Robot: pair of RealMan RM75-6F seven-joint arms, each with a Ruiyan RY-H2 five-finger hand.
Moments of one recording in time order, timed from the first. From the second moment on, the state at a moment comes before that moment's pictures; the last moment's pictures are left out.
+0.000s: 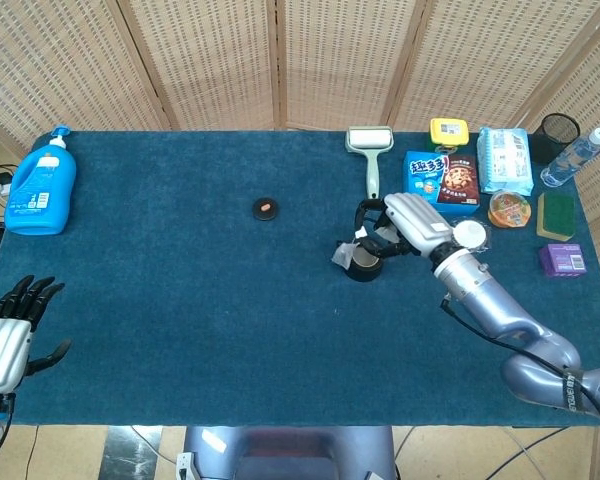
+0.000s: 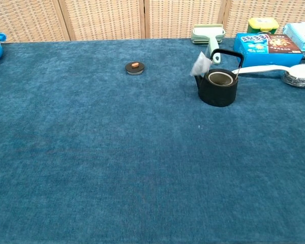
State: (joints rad) left arm -0.11 -1.15 -0.02 -1.65 1.56 1.51 0.06; right arm 0.86 -1.05 0.34 -1.66 -1.20 0.72 0.36
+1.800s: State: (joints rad) left arm -0.12 -1.15 -0.04 -1.68 1.54 1.49 0.12; right arm 0.84 -1.08 0.31 -1.47 -1.25 0.67 0.54
